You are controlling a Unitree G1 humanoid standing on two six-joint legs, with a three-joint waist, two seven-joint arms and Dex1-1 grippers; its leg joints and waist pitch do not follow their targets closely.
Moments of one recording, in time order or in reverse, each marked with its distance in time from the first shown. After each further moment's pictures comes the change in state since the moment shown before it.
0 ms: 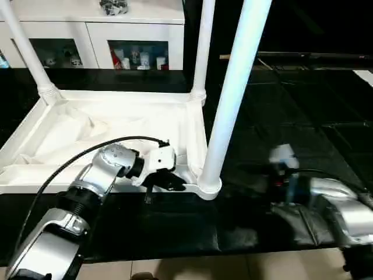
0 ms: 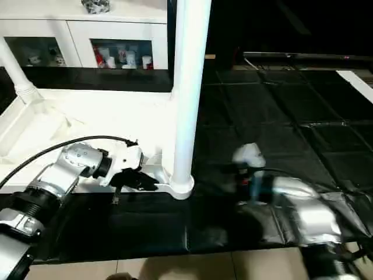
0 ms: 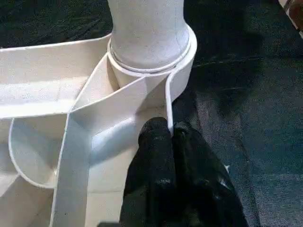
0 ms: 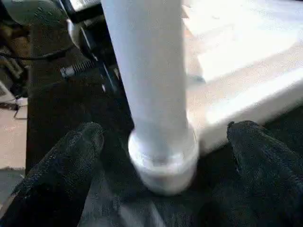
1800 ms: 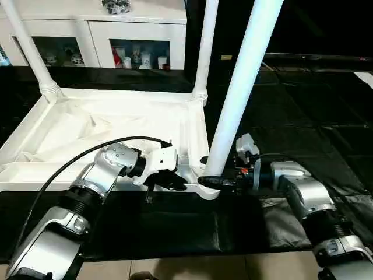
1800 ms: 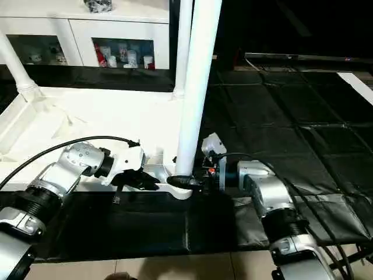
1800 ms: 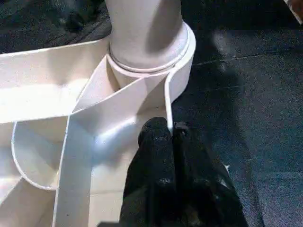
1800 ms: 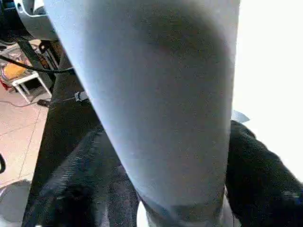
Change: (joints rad) left arm -0.006 -0.003 -0.010 0.001 0.022 -0.021 0.014; right arm -0.184 0.134 0.060 0.302 -0.042 -0.097 0.091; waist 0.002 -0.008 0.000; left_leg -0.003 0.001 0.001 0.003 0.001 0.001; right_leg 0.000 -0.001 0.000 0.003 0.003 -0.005
